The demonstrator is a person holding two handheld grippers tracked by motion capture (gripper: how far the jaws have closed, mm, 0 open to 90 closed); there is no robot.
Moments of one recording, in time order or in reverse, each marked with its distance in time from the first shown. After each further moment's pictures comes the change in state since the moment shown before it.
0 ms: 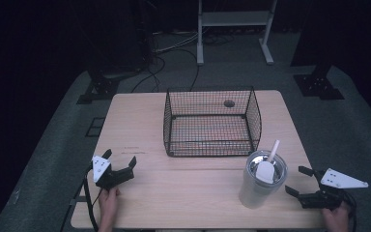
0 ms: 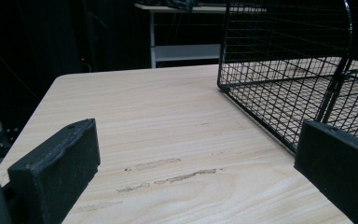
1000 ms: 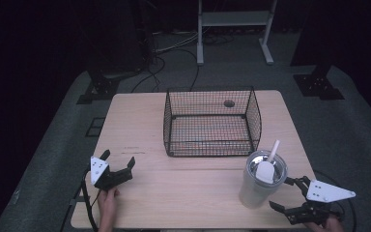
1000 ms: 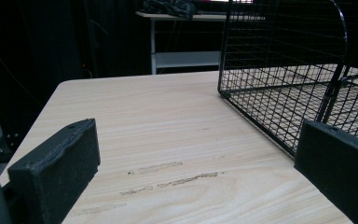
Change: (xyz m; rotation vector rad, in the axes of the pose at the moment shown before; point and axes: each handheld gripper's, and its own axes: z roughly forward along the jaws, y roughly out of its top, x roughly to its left) left arm 0.003 -0.001 -0.004 -0.029 0.003 -0.003; right arm 0.065 0.032 0.009 -0.016 0.180 -0.127
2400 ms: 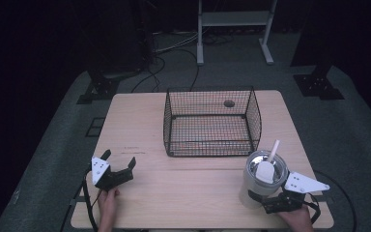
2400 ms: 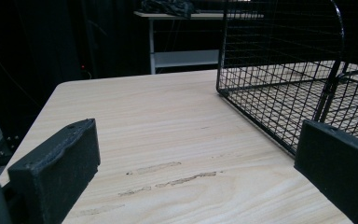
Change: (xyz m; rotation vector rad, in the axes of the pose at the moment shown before) left arm -0.002 0.000 0.001 0.001 -0.005 0.016; right arm 0.006 0.012 0.053 -0.146 -0.027 0.041
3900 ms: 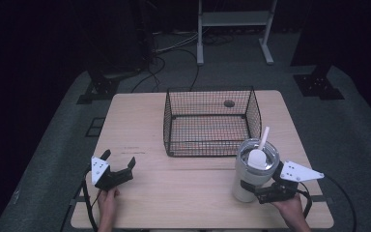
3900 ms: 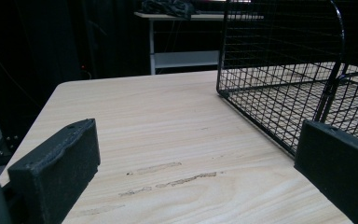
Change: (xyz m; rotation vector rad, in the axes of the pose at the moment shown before) left arm 0.001 0.000 0.000 -0.003 0.000 -0.007; right arm -0.004 0.029 0.021 -0.091 0.065 0.036
